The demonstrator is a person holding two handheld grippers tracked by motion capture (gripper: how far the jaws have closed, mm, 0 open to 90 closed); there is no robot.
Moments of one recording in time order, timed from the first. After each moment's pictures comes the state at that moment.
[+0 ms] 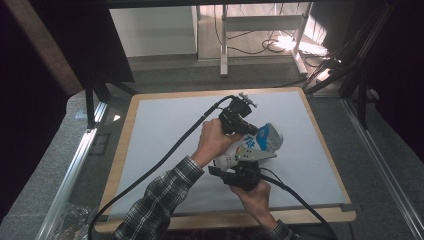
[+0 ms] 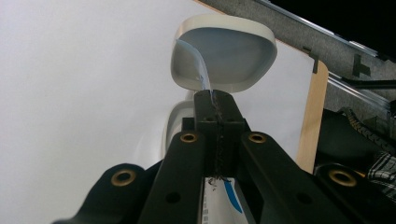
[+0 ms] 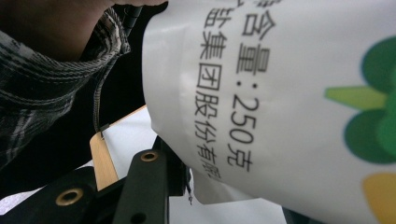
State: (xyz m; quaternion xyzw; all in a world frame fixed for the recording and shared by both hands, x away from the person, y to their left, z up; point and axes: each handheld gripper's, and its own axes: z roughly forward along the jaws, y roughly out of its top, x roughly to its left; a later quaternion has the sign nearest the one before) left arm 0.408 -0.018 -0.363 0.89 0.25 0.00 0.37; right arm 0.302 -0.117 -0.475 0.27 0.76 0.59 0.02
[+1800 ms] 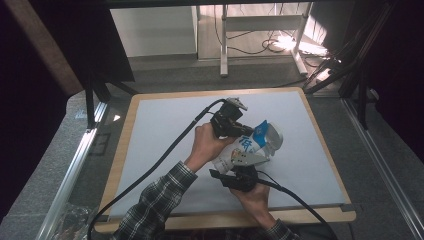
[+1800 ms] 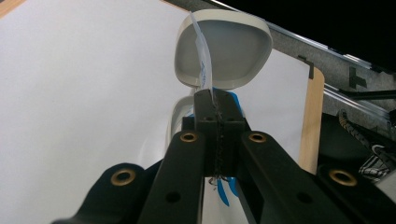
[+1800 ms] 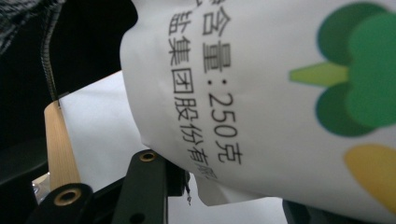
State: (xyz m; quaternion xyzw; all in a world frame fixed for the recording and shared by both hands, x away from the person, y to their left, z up) left arm 0.398 0.004 -0.372 0.88 0.25 0.01 0.42; right arm 0.308 -0.113 -0.500 0.26 0.80 0.54 0.08
